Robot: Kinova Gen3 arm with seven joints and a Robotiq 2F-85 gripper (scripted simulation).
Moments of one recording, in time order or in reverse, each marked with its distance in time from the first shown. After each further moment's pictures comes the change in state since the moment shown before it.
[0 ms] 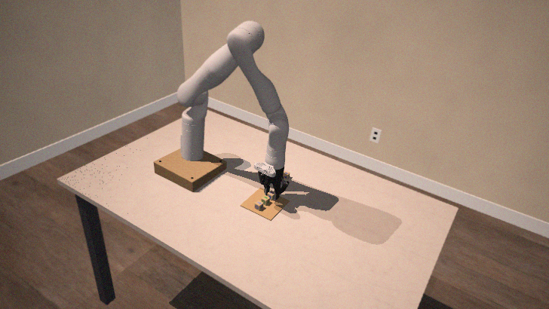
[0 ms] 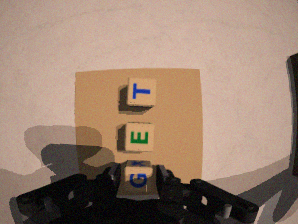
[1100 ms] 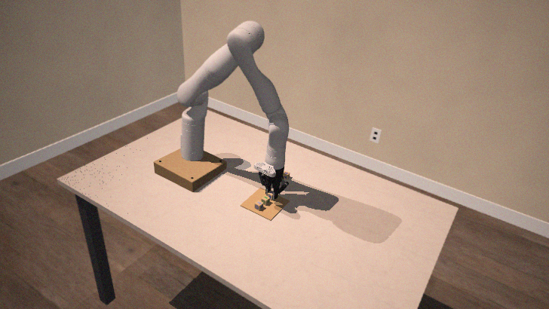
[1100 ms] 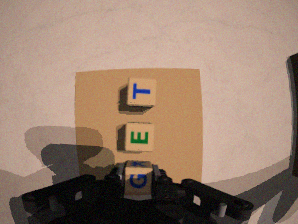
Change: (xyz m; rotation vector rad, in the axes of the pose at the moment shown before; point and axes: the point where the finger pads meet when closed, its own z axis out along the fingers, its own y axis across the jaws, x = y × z) arm 0.000 0.000 0.000 0.000 0.000 0.000
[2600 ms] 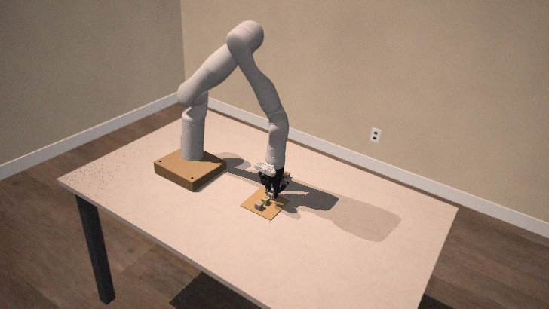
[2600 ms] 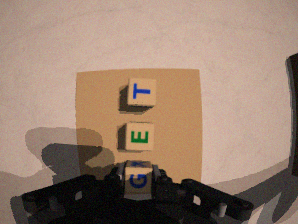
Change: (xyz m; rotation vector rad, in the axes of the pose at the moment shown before) arm 0.000 0.000 -0.002 0.001 -0.001 0.000
